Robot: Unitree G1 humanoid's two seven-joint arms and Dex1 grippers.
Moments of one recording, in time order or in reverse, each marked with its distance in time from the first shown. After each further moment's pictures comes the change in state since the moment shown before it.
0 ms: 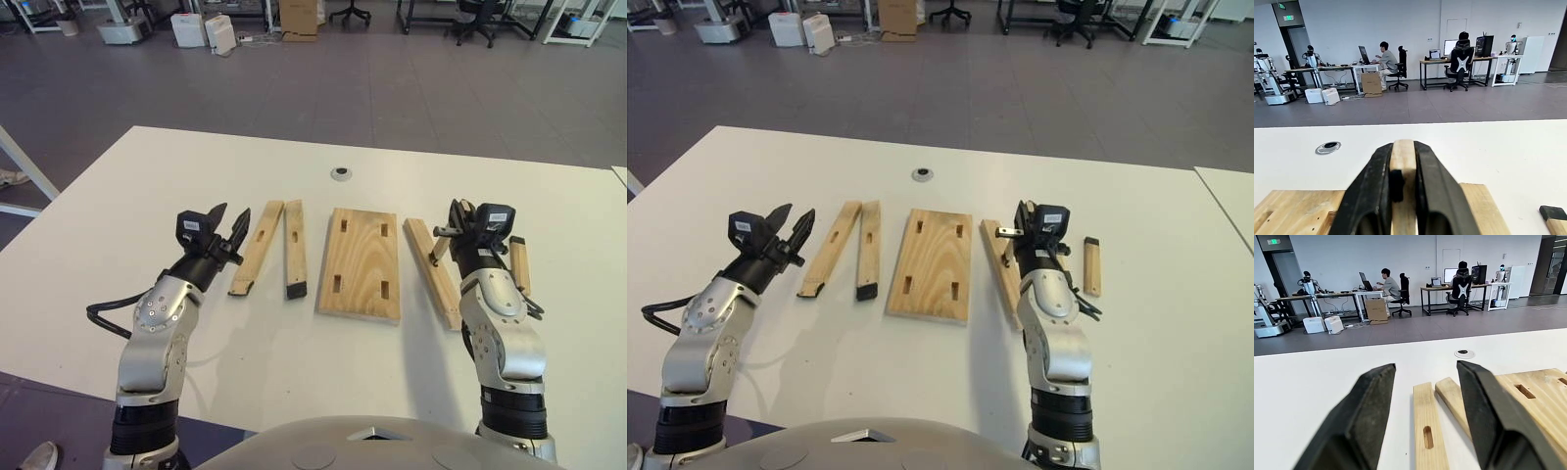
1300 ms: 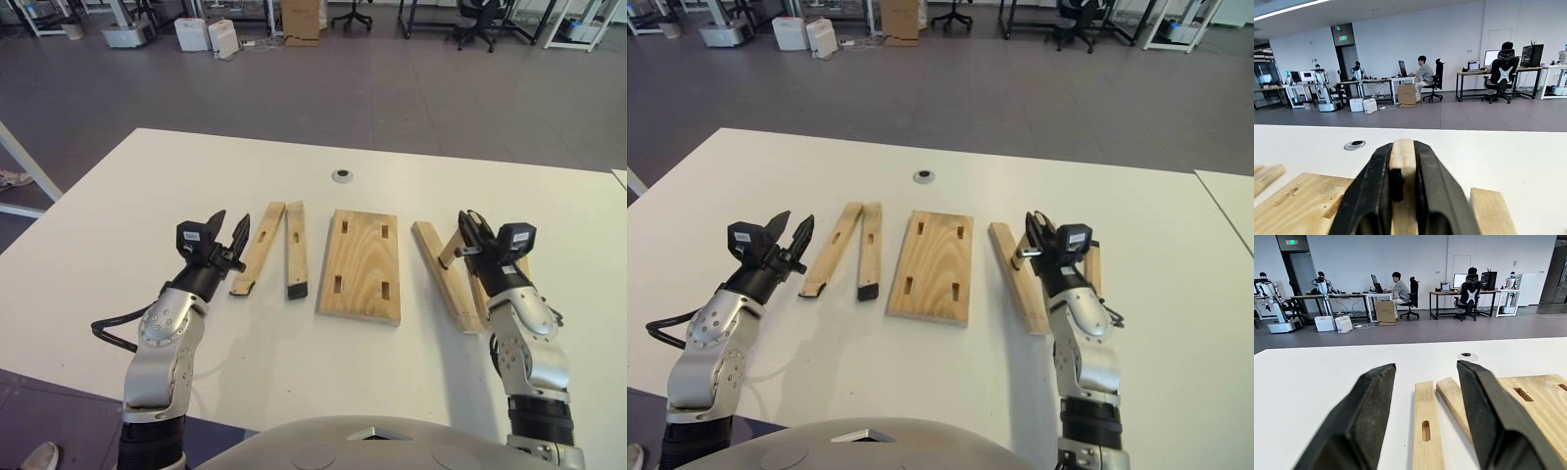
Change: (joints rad) left arm 0.059 -0.052 -0.011 -0.048 0.016 -0.028 0.040; right arm 0.094 -0.083 -0.098 0.227 0.159 -0.316 0.337
